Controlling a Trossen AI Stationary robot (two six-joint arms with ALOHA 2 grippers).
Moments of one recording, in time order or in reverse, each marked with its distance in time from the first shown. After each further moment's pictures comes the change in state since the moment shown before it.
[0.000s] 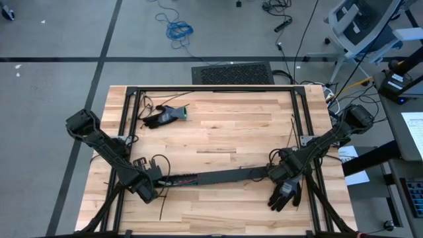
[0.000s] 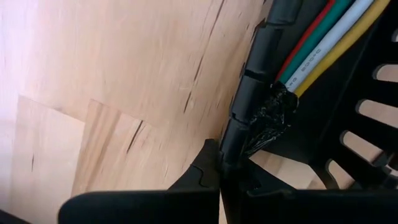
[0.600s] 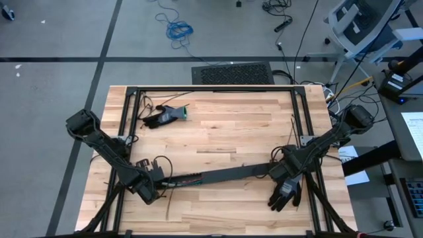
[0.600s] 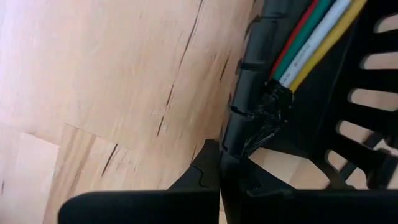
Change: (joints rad) left arm 0.000 0.000 0.001 0.065 -0.010 0.000; right arm -0.002 0.004 0.002 -0.125 0.015 0.034
